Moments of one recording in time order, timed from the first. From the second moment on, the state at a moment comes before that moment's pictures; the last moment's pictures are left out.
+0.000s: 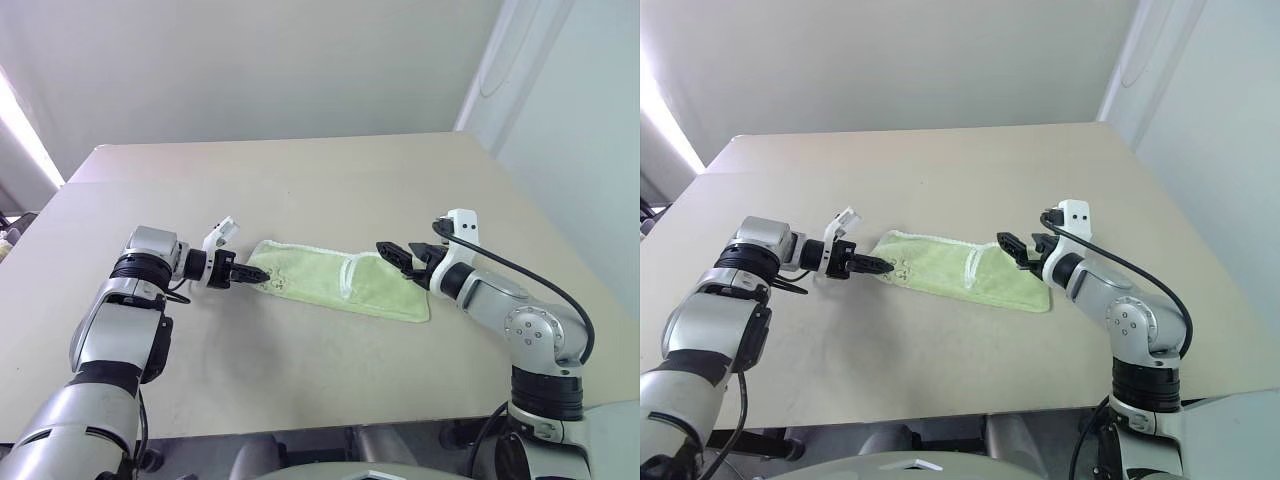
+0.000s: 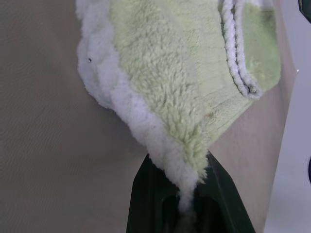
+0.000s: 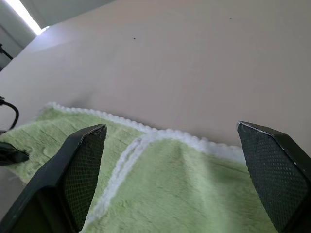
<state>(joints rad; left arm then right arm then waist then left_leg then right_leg) -0.99 0.52 -0.16 1.09 -0.12 0.95 -1.42 -0.31 -0.34 -0.22 -0.30 0.74 1.06 0.14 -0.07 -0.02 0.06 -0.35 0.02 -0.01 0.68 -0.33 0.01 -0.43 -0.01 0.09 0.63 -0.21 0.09</state>
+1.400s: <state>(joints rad) -1.09 0.60 -0.57 0.69 -0.19 0.84 -1.61 -0.13 -0.62 0.03 -0.47 0.52 0.82 0.52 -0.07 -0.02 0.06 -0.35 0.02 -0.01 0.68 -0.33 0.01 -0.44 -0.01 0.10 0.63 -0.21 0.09</state>
